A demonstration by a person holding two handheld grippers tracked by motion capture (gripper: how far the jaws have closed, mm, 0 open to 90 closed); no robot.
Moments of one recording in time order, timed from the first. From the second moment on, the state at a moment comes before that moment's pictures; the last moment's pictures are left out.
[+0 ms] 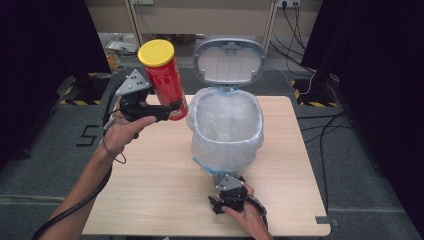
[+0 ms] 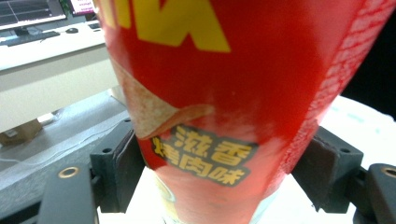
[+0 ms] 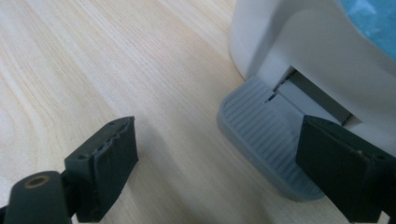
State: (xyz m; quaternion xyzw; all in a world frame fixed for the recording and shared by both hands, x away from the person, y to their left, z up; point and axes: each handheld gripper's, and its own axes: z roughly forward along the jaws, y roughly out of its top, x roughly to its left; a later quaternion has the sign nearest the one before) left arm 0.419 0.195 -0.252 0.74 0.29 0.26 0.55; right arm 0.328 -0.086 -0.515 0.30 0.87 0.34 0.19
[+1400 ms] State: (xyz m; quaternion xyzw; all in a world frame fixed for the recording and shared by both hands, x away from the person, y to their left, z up) left arm 0.439 0.095 -0.260 0.78 0.24 0.19 0.55; right arm 0.328 -0.087 -0.515 0.30 0.87 0.34 0.19
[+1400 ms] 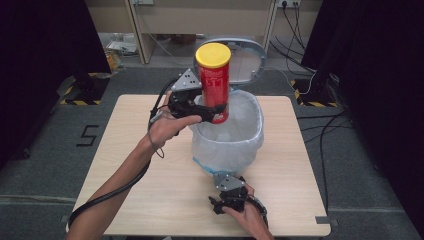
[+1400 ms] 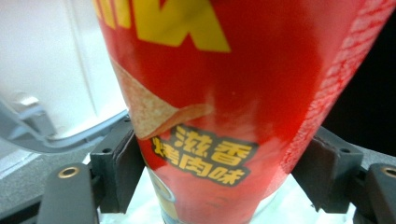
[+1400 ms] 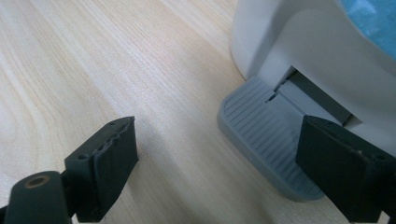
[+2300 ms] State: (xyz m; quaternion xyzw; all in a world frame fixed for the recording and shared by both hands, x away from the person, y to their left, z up) left arm 0.443 0.086 -0.288 0.83 0.24 0.18 0.47; right arm 0.328 -0.087 -0.515 0.30 0.87 0.34 0.19
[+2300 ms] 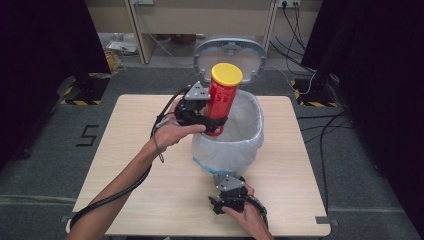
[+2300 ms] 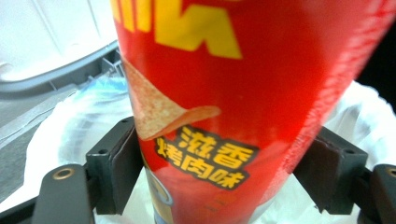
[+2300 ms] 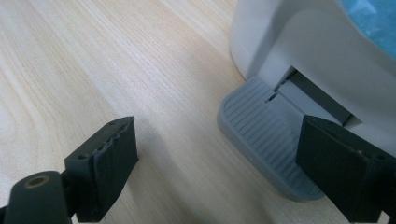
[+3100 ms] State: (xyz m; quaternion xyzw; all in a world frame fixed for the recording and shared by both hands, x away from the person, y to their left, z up) left arm 0.437 0.106 -0.277 0.81 0.25 0.19 0.50; right arm 0.328 -0.087 -0.515 0.30 0.87 0.34 0.19
